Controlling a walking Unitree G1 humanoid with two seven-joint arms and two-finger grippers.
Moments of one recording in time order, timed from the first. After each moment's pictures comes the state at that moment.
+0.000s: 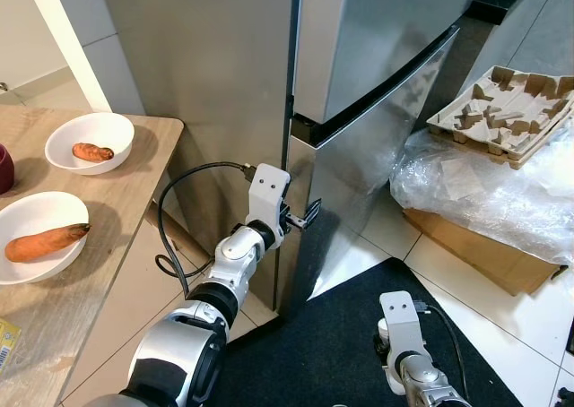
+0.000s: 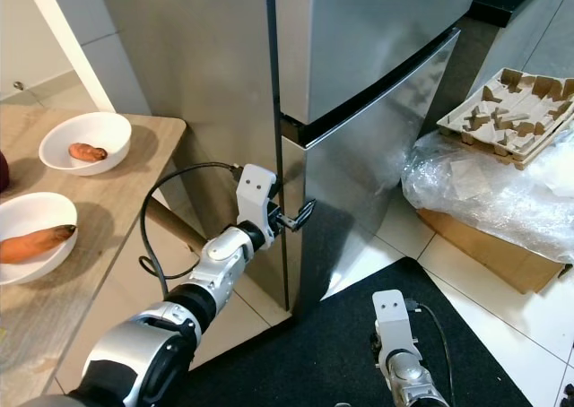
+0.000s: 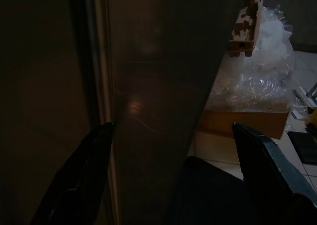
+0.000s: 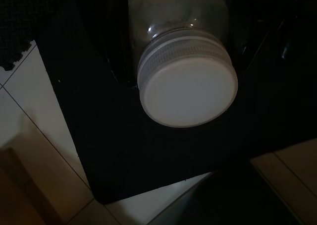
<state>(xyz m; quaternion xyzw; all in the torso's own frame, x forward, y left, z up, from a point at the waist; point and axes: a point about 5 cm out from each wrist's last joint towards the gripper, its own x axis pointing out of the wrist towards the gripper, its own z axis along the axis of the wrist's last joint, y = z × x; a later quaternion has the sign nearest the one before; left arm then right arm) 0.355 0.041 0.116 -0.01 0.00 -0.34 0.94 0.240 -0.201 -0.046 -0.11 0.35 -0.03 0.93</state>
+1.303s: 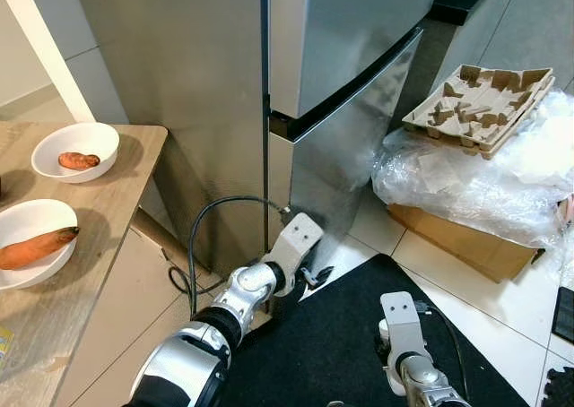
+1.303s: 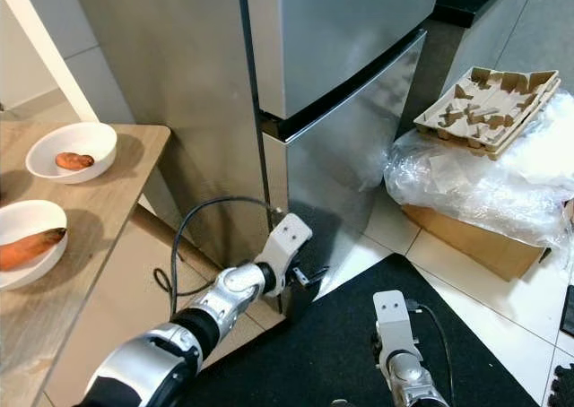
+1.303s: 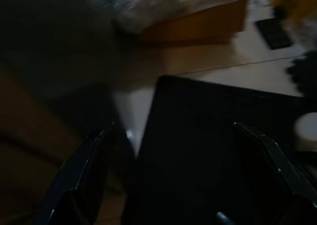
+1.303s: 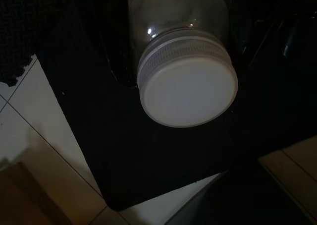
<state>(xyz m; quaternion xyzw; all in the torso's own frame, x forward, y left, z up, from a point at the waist) 0.325 0.031 0.057 0.11 0.15 -0.38 0.90 0.239 -0.202 -0.047 -0.11 0.35 -0.03 0.93</state>
